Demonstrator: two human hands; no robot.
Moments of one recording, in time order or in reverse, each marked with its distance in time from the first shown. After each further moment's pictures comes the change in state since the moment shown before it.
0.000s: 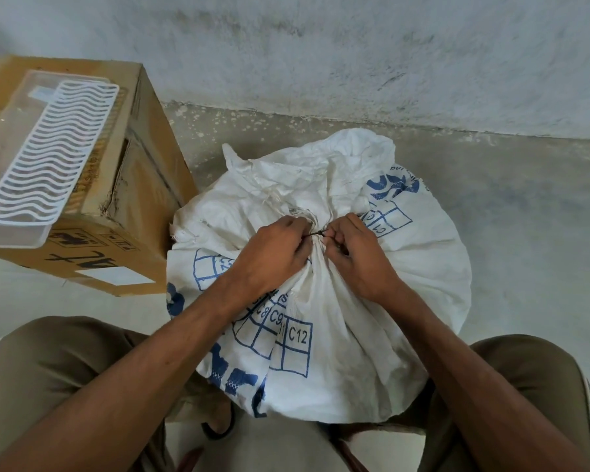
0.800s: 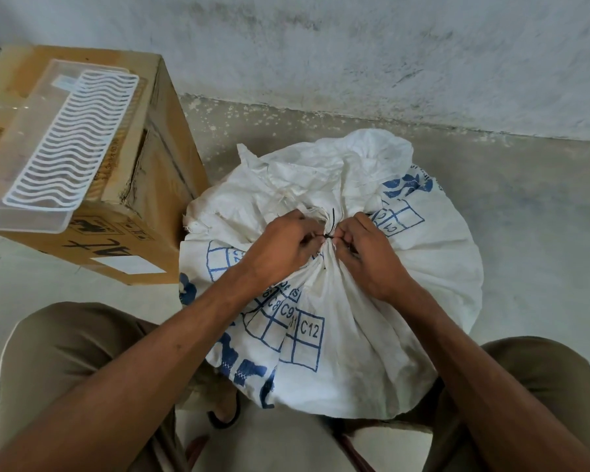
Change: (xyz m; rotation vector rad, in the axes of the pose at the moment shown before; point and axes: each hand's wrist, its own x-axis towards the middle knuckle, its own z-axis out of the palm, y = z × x) left_hand -0.002 -0.009 -0.002 -0.163 -0.044 -0.046; right_hand -0.002 0.002 0.003 -0.083 -0.047 -0.064
